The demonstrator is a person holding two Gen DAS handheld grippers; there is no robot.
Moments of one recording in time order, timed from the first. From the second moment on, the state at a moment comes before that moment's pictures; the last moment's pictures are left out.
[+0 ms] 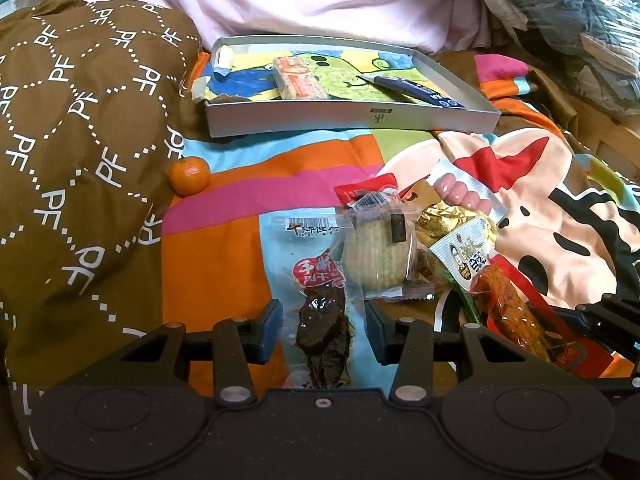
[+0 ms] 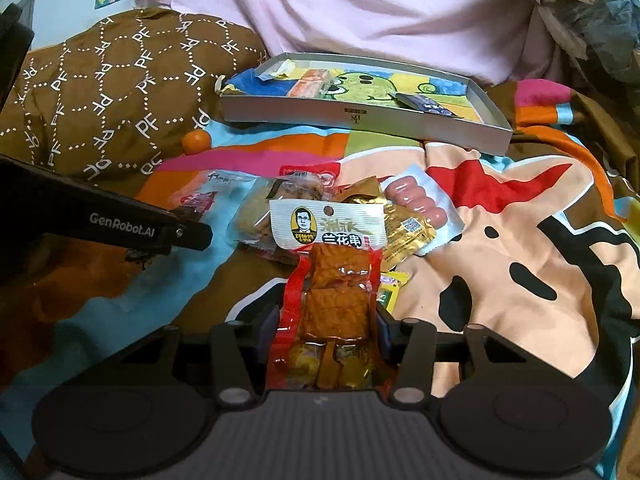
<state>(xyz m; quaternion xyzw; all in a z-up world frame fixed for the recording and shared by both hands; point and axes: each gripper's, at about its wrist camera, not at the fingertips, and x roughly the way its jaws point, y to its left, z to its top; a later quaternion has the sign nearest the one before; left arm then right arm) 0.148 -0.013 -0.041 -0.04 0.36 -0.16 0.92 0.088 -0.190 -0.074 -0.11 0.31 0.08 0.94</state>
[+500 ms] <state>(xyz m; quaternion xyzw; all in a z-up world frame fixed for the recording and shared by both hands) 0.142 -0.010 -0.030 -0.05 0.32 -0.15 0.94 0.077 -0.185 -0.066 -0.13 0.26 0.09 0.95</state>
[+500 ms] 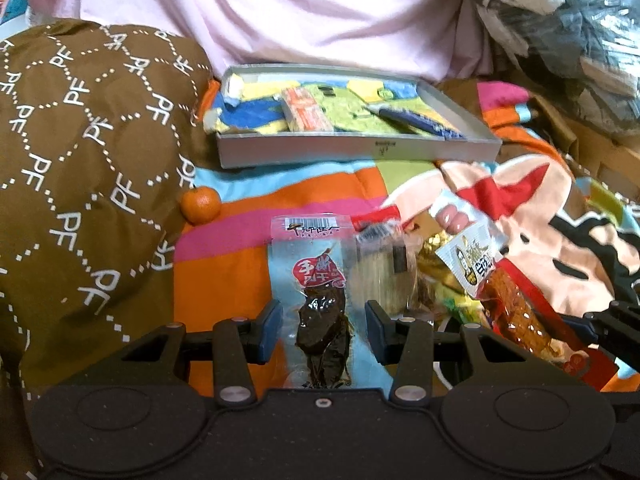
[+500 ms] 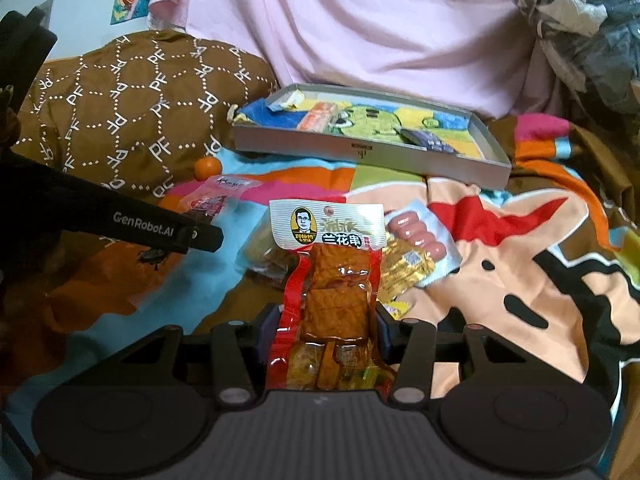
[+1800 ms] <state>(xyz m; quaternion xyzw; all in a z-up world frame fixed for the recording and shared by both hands) 0.295 -0.026 0.051 0.01 0.18 -0.05 0.98 0.255 -0.205 0.020 -0.21 0.13 0.09 0.96</state>
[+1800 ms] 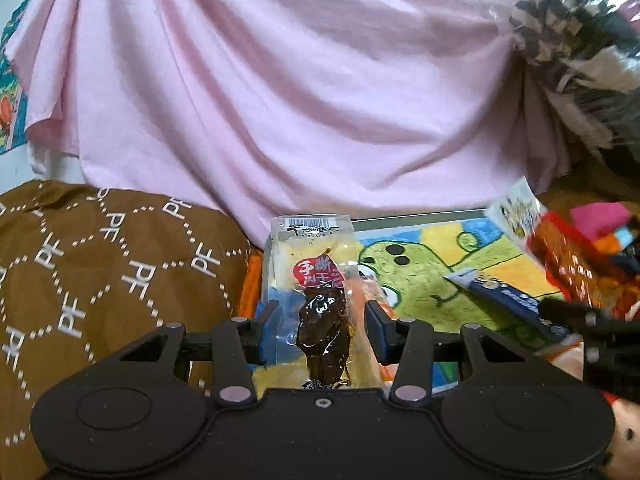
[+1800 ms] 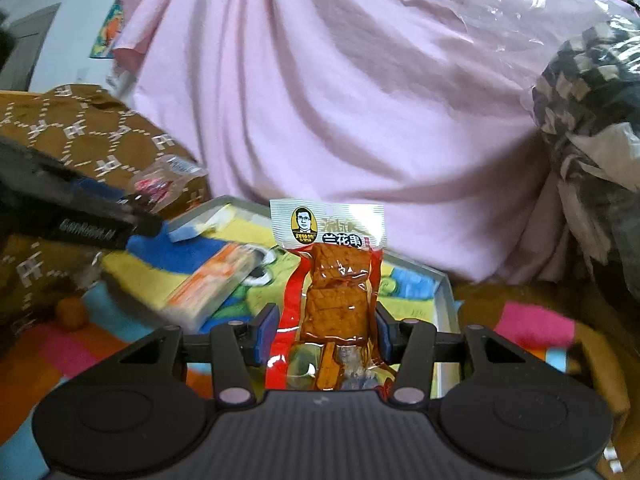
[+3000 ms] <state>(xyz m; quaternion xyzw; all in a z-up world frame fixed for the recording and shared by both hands) 0.369 -0.033 0.011 0.01 0.27 -0.03 0.96 0.360 -0.188 -0.010 -0.24 0.20 0.09 0.95</state>
